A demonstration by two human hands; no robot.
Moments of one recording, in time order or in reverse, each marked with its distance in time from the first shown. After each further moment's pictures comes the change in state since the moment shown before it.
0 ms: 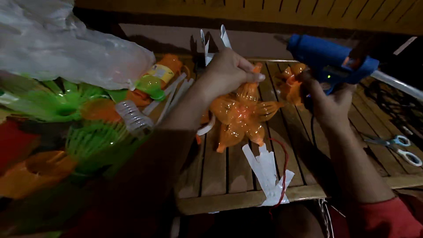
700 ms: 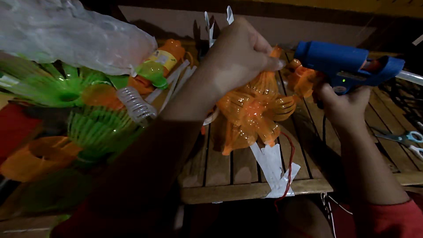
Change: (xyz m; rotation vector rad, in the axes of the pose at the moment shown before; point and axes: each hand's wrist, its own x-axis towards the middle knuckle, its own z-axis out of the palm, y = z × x) left_hand -0.028 0.026 0.001 0.010 0.070 0.046; right_hand -0.017 0.006 -0.009 -0.115 -0.041 -0.027
